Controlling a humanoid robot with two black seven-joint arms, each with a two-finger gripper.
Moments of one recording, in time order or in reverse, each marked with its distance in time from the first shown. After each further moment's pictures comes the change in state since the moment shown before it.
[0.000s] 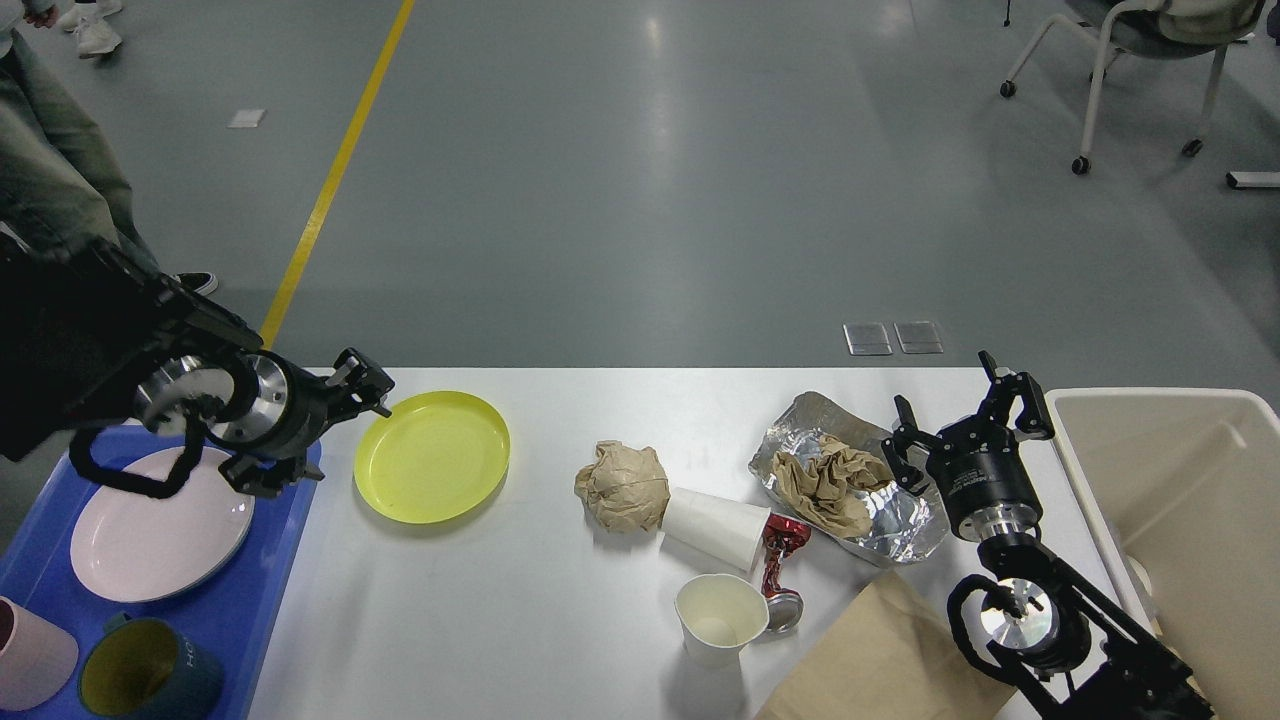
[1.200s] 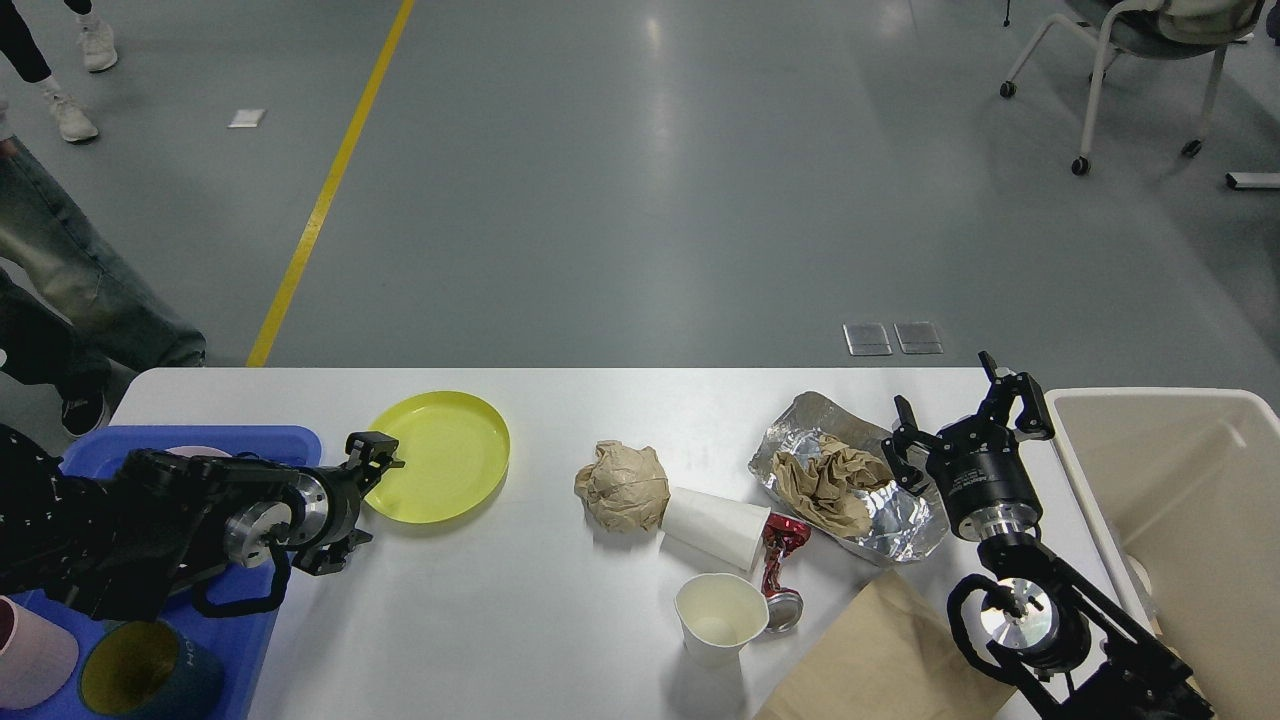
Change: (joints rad) left arm 0.709 0.093 -0.571 0.572 0.122 0.160 0.002; right arm 0.000 0.000 0.000 0.000 0.000 0.000 0.000
